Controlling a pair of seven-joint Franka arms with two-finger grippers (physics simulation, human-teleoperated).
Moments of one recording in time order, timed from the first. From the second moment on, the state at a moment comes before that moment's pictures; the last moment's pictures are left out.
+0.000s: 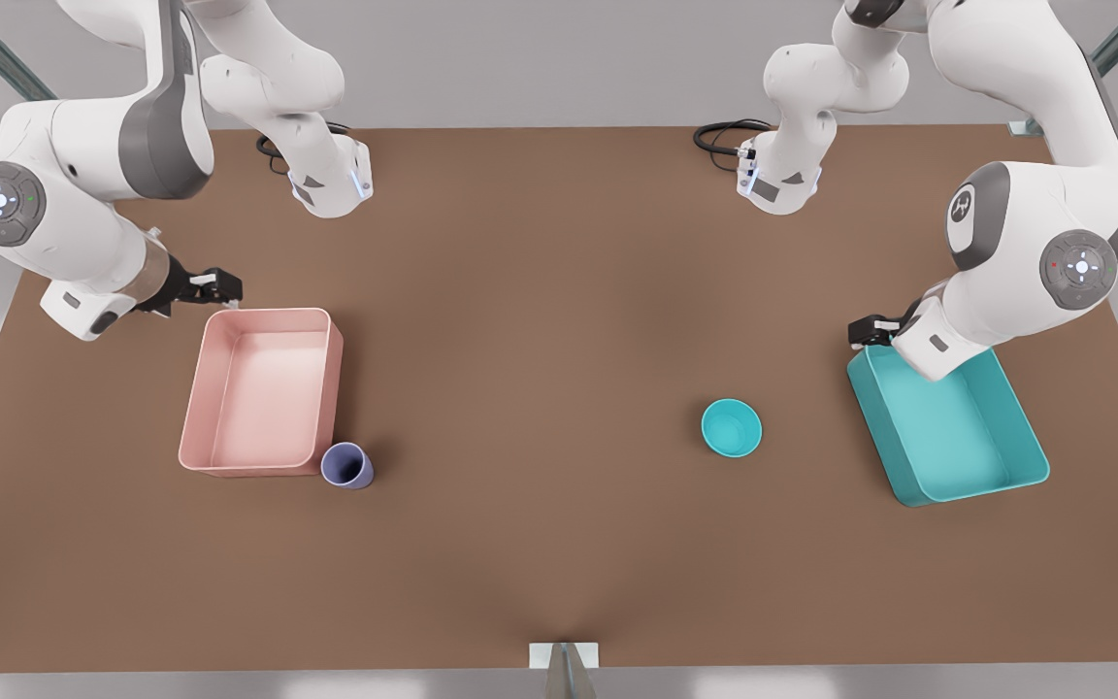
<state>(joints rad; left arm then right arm) -0.13 0.21 0.04 -1.47 -0.03 1.47 -0.02 0.07 0.06 0.03 -1.55 -0.03 1.41 -0.05</state>
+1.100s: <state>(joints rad) -0.15 0.71 0.07 -1.56 -0.34 1.95 0.24 0.22 0.72 0.04 -1.45 -0.04 2.09 0.00</state>
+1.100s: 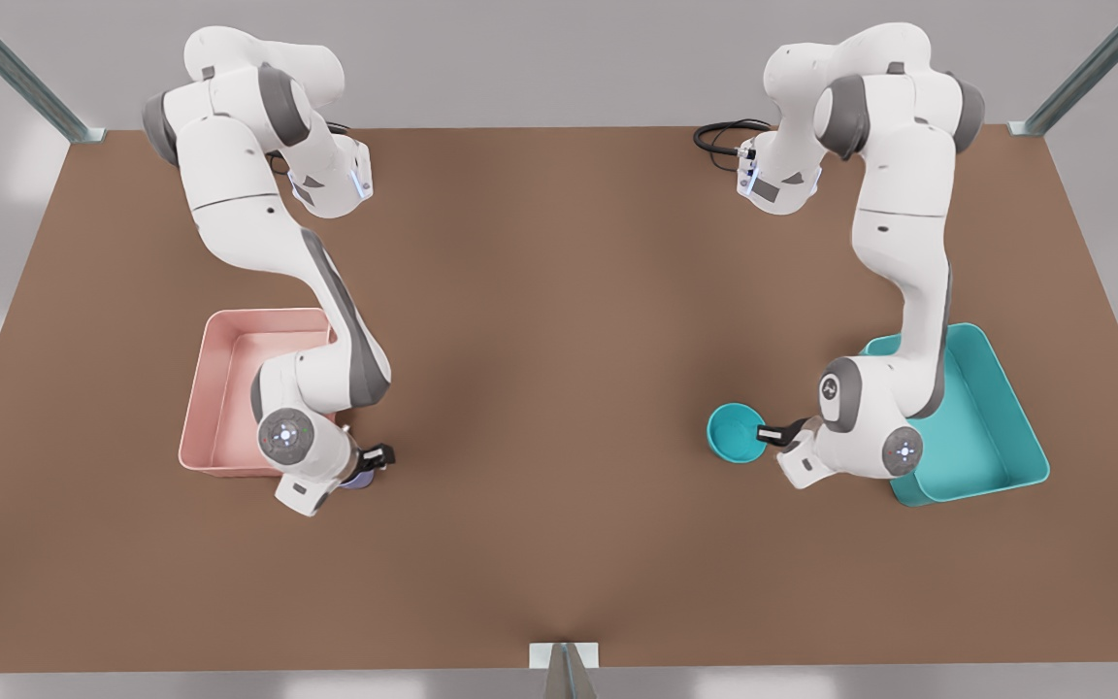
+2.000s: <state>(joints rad) 0.06 0.55 0.44 -1.65 -0.21 1.94 0.36 0.24 0.70 0.04 -1.53 -0.02 2.11 0.00</state>
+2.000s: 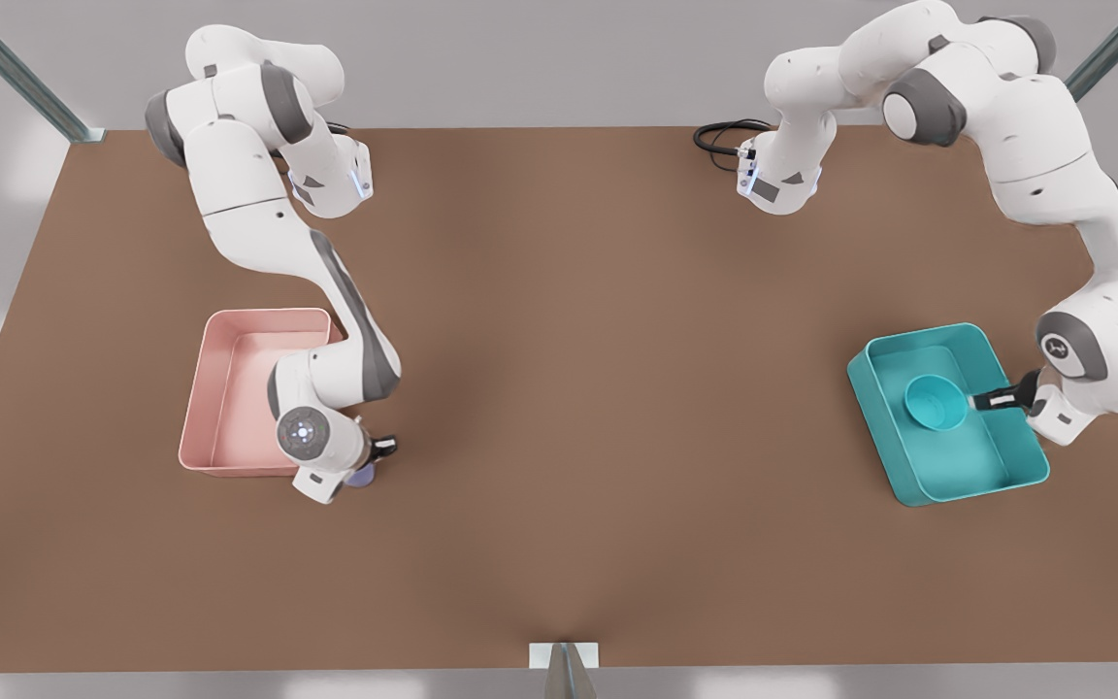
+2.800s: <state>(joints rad) -0.15 0.22 -0.01 -1.34 0.04 1.37 0.12 -0.01 0.51 0.03 -1.80 -0.03 2.12 -0.16</state>
